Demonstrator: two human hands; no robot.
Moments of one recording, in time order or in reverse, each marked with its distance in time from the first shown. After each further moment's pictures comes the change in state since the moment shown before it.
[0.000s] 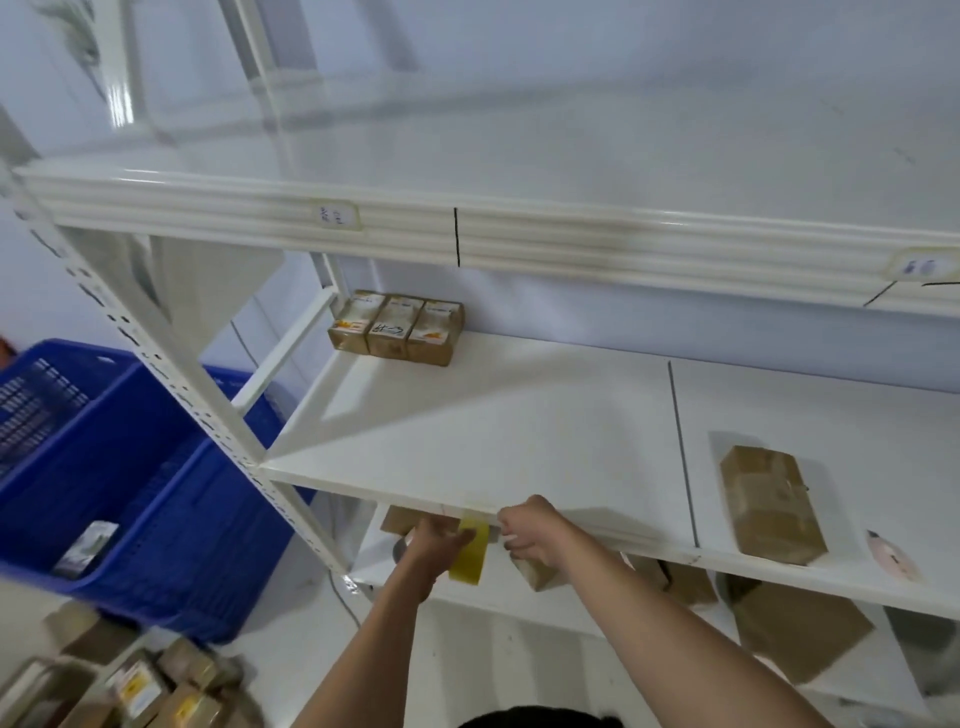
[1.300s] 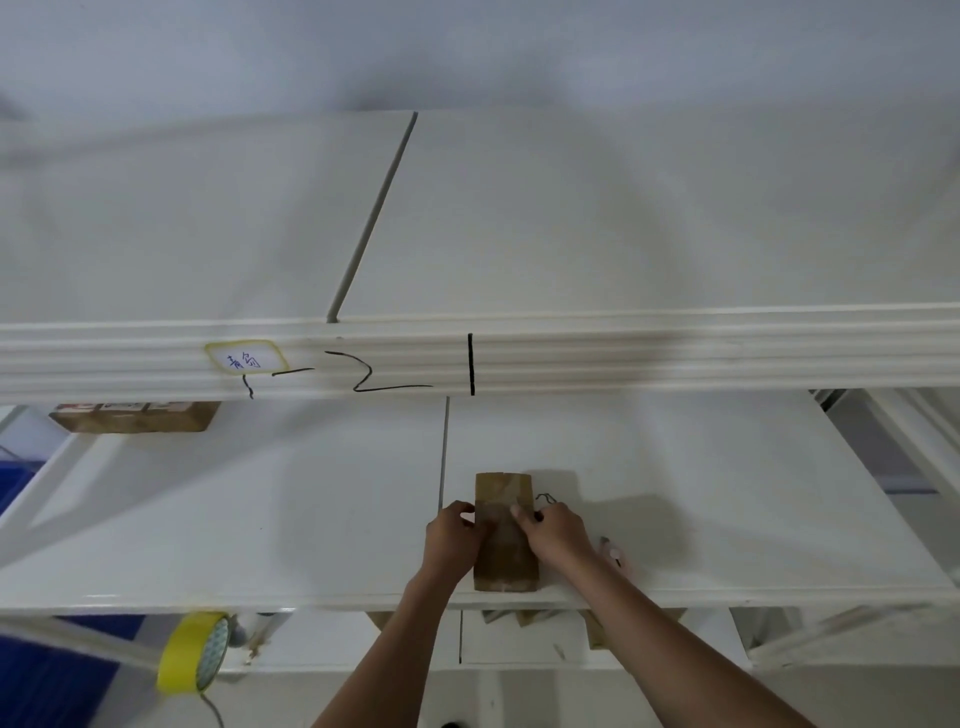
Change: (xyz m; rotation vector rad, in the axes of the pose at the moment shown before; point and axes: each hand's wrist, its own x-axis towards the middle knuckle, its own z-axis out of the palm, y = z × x) left_hand -0.052 0.192 0.358 0.286 -0.002 0.384; right_hand -0.003 0.113 -0.375 -0.340 0.417 -0.134
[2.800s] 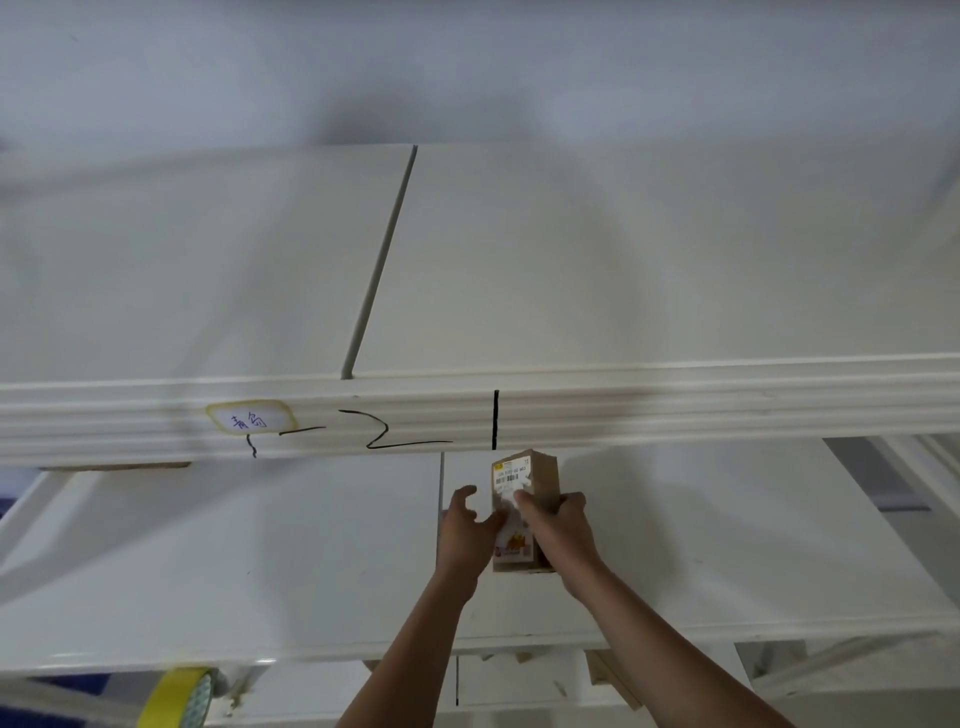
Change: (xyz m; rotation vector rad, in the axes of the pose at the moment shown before) left_hand 0.017 0.045 -0.005 -0.379 -0.039 0.011; right_hand 0.003 -0.027 -0.022 0.642 0.117 0.016
